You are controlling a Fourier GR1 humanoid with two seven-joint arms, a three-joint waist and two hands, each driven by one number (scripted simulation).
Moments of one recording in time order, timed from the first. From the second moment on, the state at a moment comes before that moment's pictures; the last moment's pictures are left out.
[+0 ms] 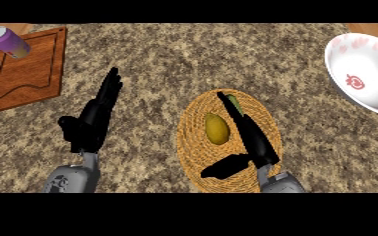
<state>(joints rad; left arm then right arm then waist) -0.14 0.08 -0.09 -1.55 -0.03 0.10 0.08 -0.13 -0.02 0.35 -1.54 0.33 0.02 0.27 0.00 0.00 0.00</state>
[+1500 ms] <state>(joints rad) -0.12 0.05 -0.07 -1.58 -0.06 0.08 0.10 -0.20 -0.04 0.42 -1.30 0.52 0.03 0.00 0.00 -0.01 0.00</state>
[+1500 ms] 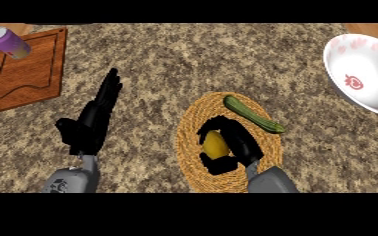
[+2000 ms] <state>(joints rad) -0.10 0.07 -0.02 -1.58 -0.05 0.09 0.09 -0.06 -0.50 0.39 -1.51 0.27 0.48 -0.55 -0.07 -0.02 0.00</state>
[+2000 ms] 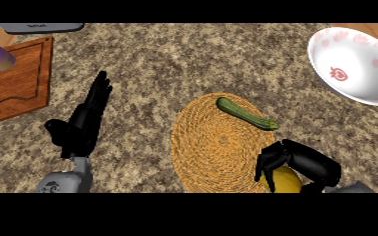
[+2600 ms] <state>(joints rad) -0.07 0.08 0.00 -1.58 -0.04 0.09 0.09 0.05 -0.99 -0.02 -1.64 -0.14 0.48 -0.85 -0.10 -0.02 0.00</state>
